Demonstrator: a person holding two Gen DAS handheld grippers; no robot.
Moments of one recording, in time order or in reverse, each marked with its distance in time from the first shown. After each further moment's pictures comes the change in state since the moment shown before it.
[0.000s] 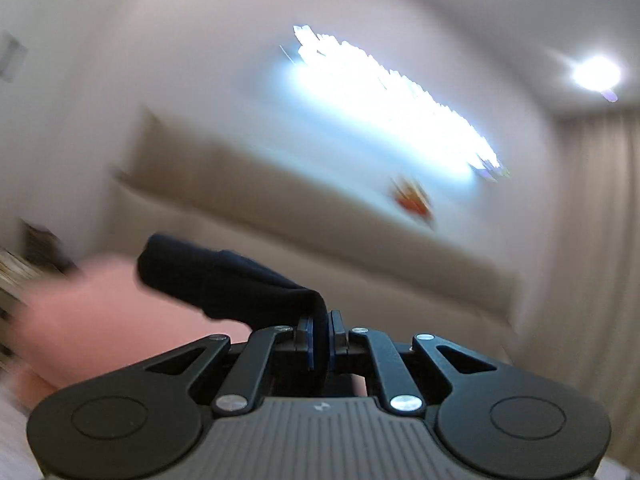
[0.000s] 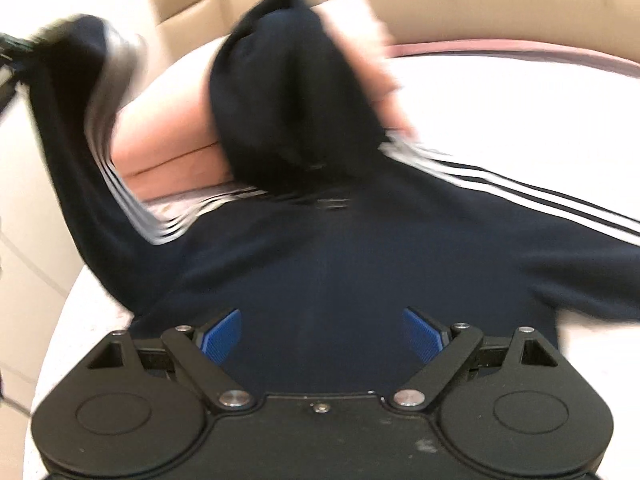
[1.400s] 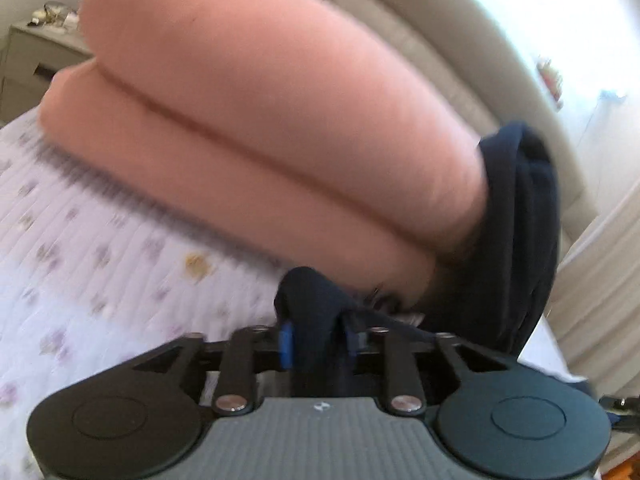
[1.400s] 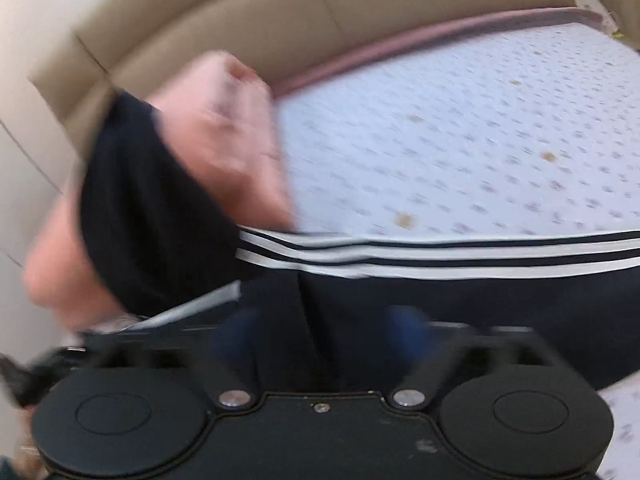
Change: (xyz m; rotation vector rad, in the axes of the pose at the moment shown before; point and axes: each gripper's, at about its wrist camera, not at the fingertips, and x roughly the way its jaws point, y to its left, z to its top) left arm 0.099 0.241 -0.134 -0.344 0.504 0.123; right arm 0.064 -0.123 0.103 0.249 -0.058 -0.072
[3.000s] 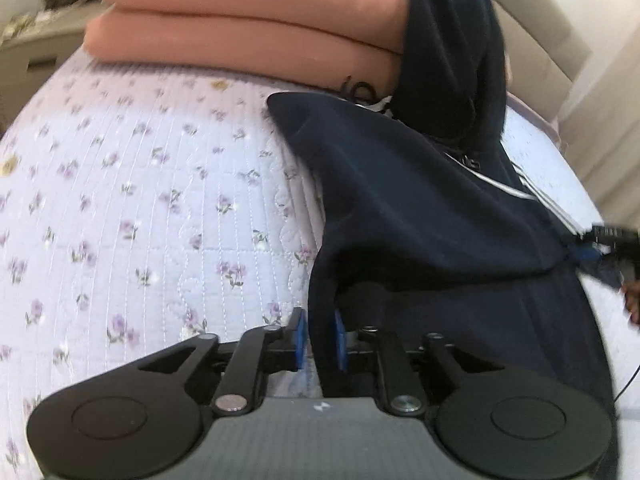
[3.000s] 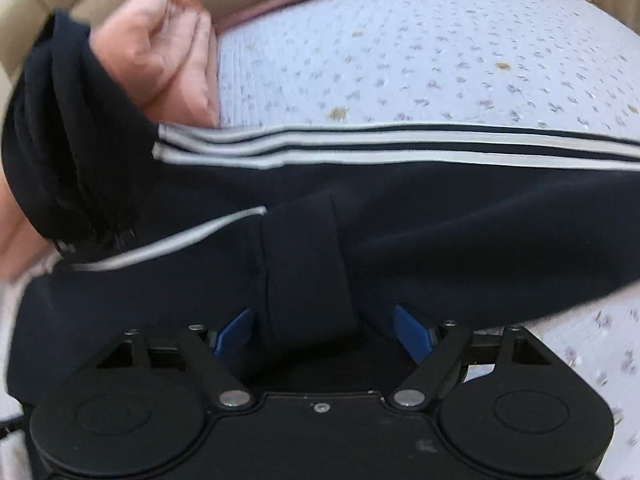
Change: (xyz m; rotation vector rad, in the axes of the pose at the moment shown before) left arm -0.128 -0.030 -0.104 0.222 0.337 0.124; right arm 0.057 -0.020 -0.060 0.033 0.096 -0.108
